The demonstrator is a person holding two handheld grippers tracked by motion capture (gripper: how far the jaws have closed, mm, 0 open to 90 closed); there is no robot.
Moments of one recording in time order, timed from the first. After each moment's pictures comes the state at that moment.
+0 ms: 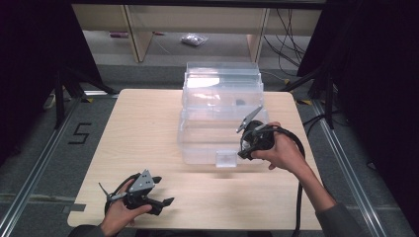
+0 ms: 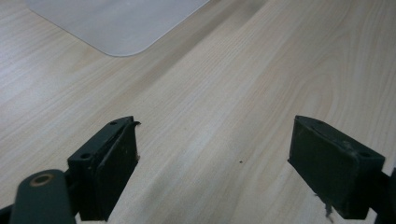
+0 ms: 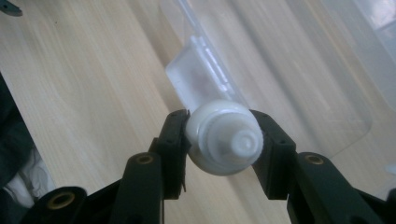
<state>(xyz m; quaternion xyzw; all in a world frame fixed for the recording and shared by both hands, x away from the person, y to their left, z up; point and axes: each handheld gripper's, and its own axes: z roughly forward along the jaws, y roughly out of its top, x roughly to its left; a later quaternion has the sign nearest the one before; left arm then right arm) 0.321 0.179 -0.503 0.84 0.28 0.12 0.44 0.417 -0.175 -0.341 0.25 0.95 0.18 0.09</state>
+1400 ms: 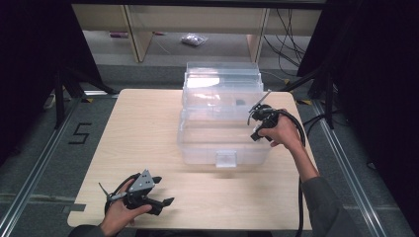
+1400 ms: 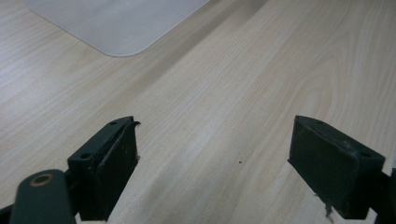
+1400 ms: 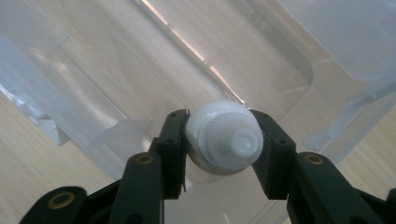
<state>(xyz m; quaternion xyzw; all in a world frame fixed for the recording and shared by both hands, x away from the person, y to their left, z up) 0.322 0.180 -0.503 0.85 0.28 0.13 0.44 0.508 -0.215 -0.383 0.38 0.91 0.14 0.08</state>
